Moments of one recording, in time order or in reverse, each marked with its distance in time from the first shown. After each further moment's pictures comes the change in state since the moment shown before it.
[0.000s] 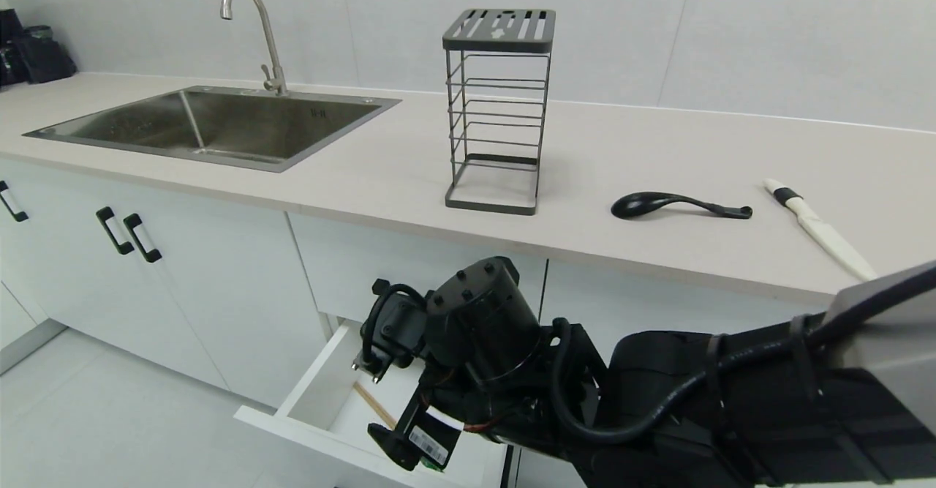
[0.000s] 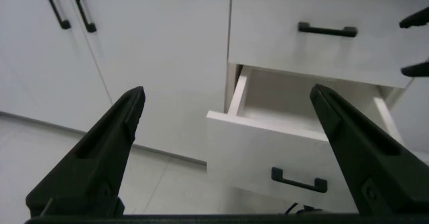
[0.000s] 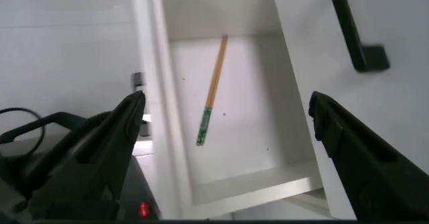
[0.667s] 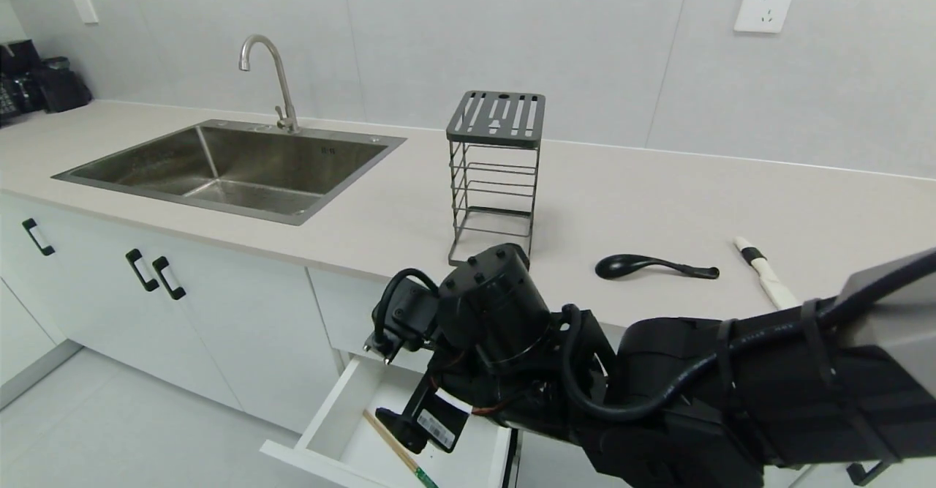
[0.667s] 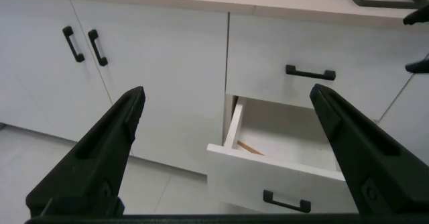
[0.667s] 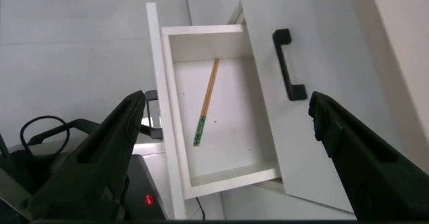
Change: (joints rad) left arm 0.000 0.000 0.000 0.000 0.000 0.000; right arm 0.001 -0.016 -0.004 0.013 -0.003 -0.001
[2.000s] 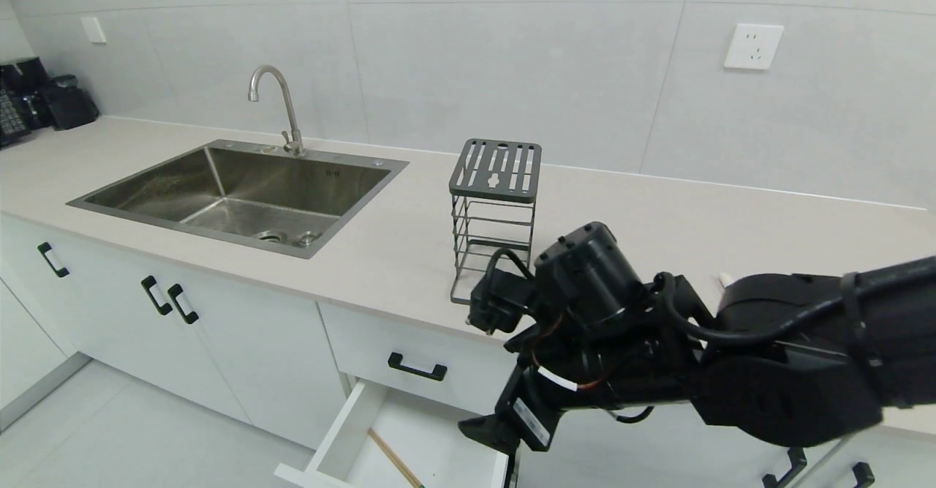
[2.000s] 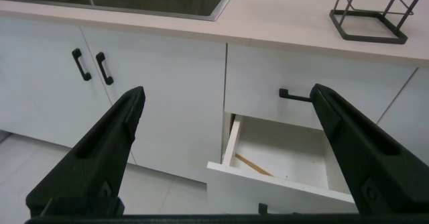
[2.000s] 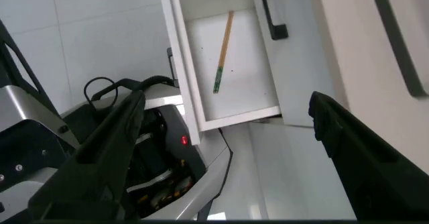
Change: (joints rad) left arm 0.000 0.000 0.000 0.000 0.000 0.000; right arm -0.164 -0.155 0.142 0.210 0.187 0.081
